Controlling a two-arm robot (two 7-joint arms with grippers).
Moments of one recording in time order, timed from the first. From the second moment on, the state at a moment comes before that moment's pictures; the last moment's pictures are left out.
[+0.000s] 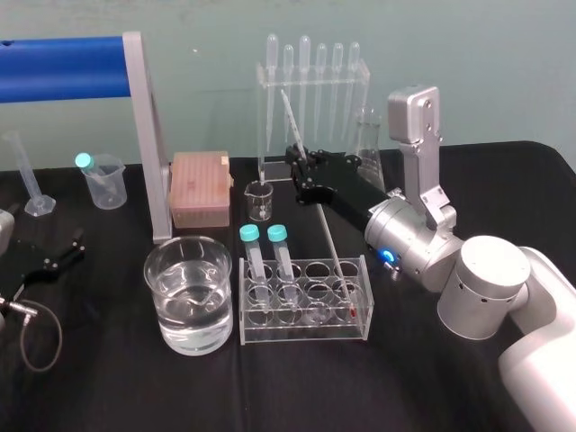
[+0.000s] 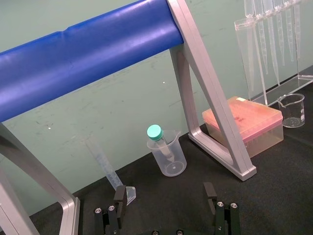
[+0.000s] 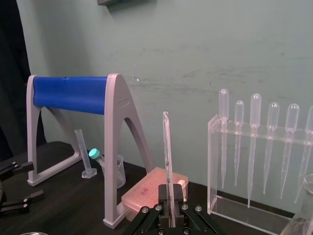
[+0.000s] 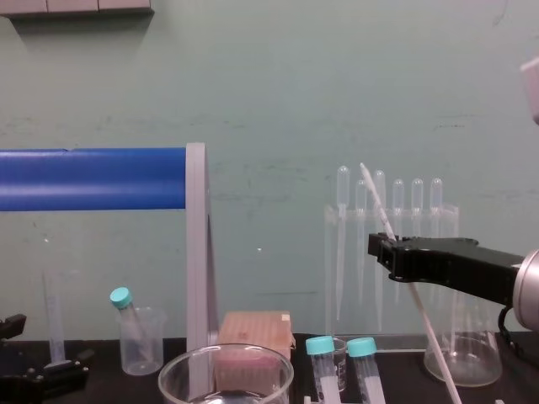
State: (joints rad) left arm -0.20 0.60 0.45 -1.41 -0.25 -0.12 0.03; right arm 0.27 0.27 -0.32 -1.50 0.37 0.10 0.26
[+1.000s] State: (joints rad) left arm -0.20 0.60 0.45 -1.41 -0.25 -0.12 0.03; right arm 0.28 0.26 -0.25 -1.61 0.47 -0.02 0.34
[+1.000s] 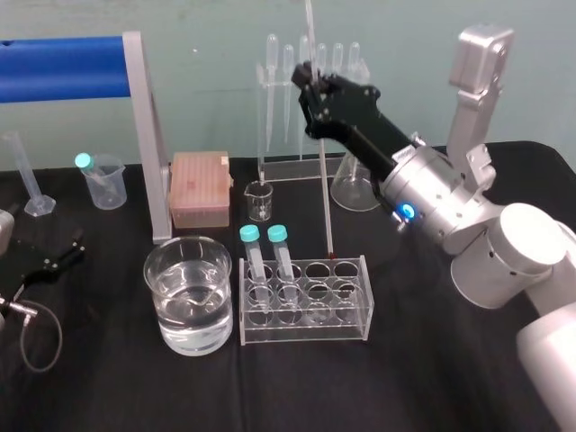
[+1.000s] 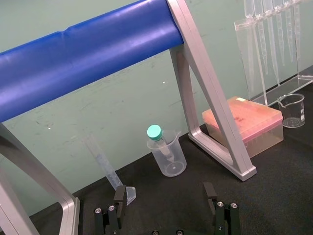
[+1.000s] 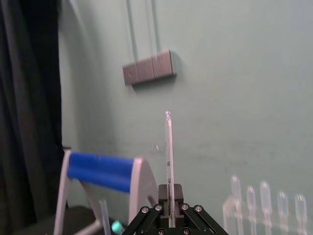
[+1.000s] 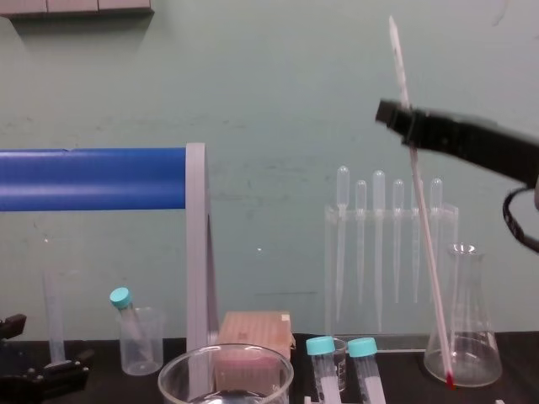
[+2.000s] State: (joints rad) left arm -0.20 0.60 0.45 -1.41 -0.25 -0.12 0.03; right arm 0.49 0.19 -0.41 -1.47 0.61 -0.16 0.56
